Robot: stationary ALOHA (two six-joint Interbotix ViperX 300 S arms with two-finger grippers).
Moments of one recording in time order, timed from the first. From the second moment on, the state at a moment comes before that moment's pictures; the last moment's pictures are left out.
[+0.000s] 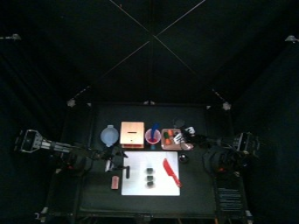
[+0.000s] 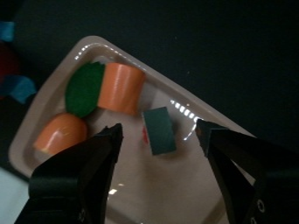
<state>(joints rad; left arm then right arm) -0.01 -0.48 1.18 0.36 -0.31 -0.45 -0.25 -0.30 0.91 -0.82 0.46 1.26</state>
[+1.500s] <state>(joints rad) -0.01 -0.48 1.20 0.30 -0.31 -0.45 0.13 0.21 0.56 -0.85 0.20 1.25</state>
